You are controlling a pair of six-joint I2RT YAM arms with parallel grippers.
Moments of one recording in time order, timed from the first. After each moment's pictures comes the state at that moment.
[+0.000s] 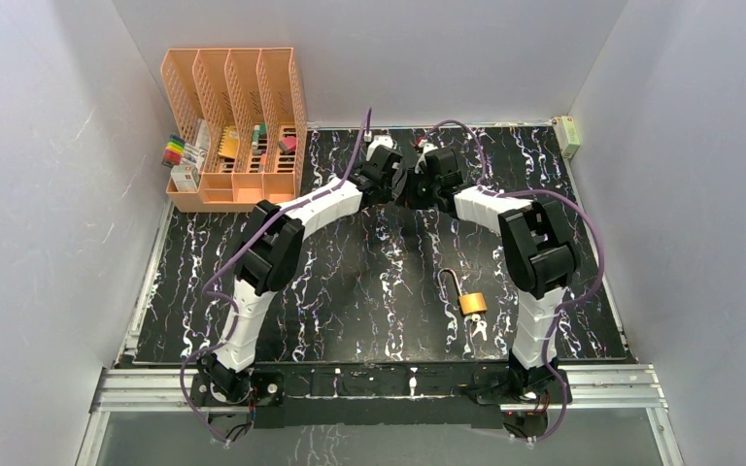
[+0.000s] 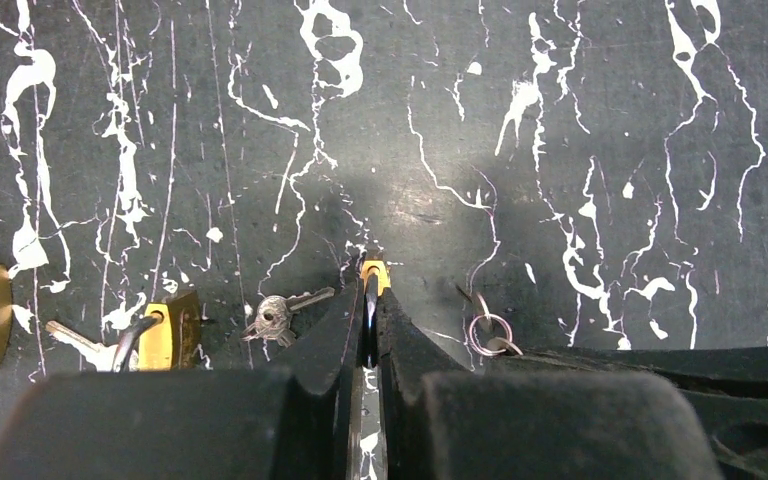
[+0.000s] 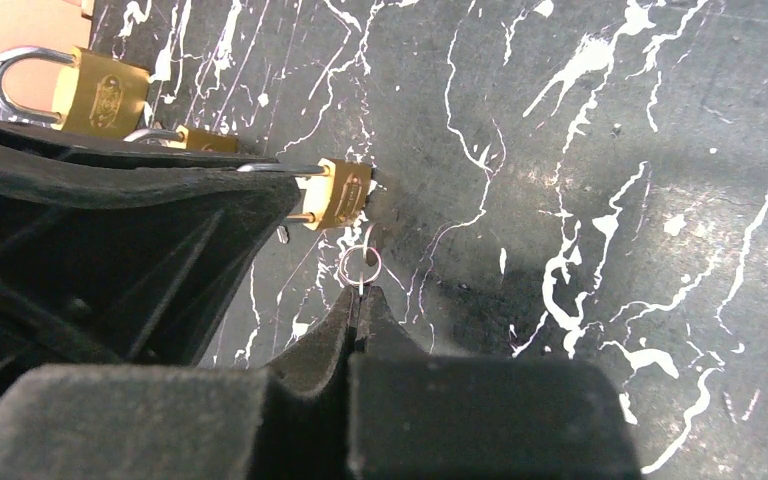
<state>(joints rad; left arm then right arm) -0.67 2.23 1.79 -0.37 -0.38 -0.43 0.43 1.96 1.28 0.01 -0.27 0.40</state>
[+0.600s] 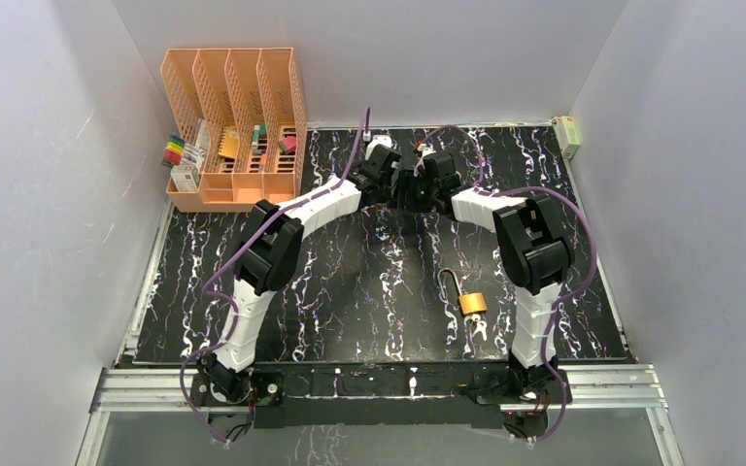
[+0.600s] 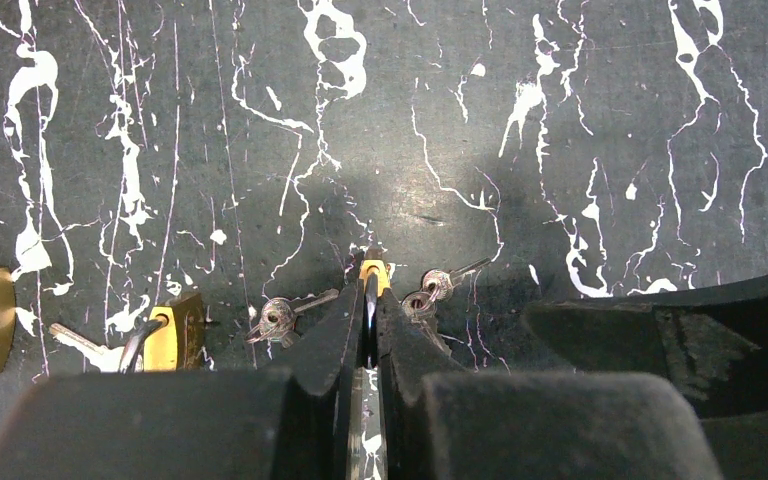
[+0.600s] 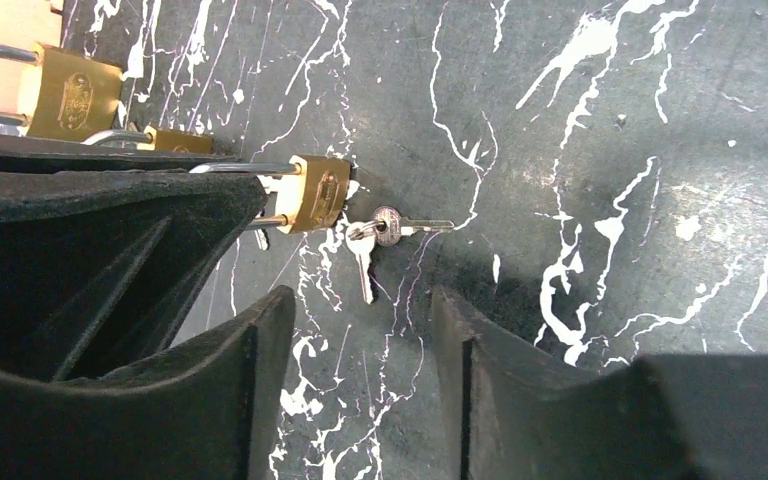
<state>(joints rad) -0.67 2.23 1.80 -0.38 -0.37 -0.43 0.43 2.01 1.28 0.05 -0.27 0.42</state>
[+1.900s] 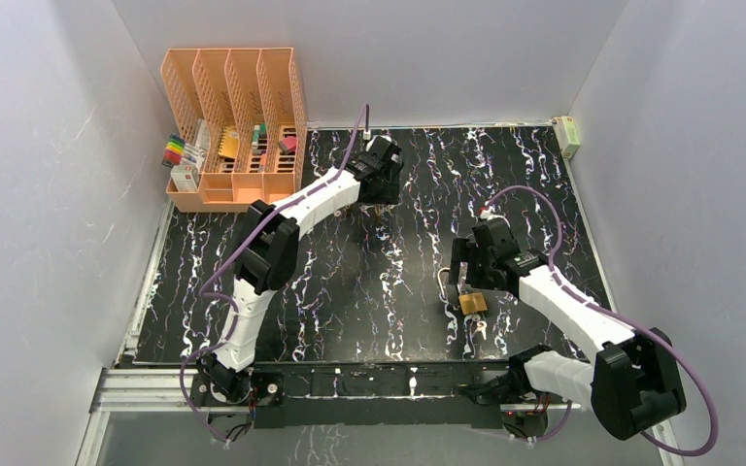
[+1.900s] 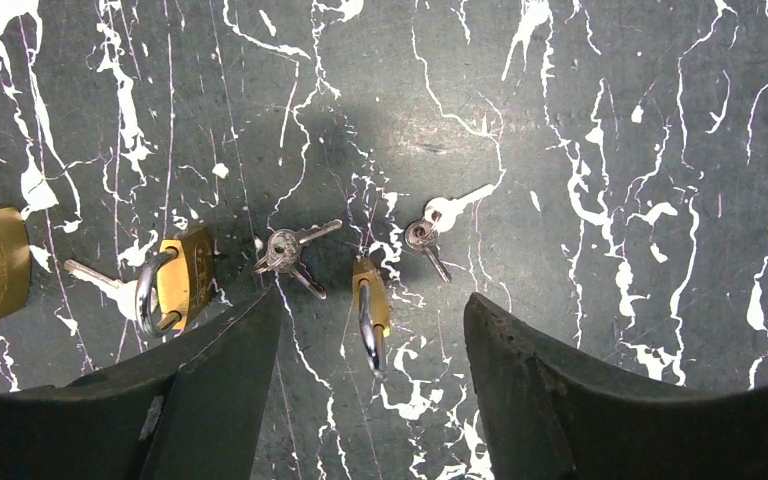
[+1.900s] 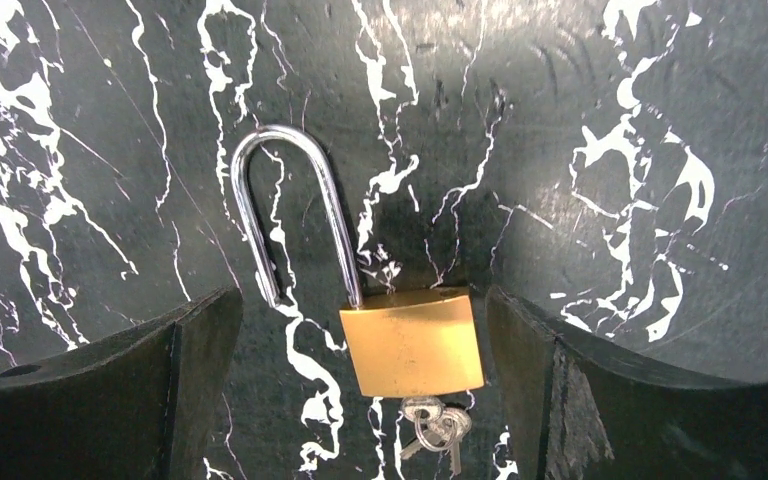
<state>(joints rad) -0.66 2.24 1.92 -0.63 -0.28 -0.45 0.43 1.11 0.64 -0.54 0.09 0.46</state>
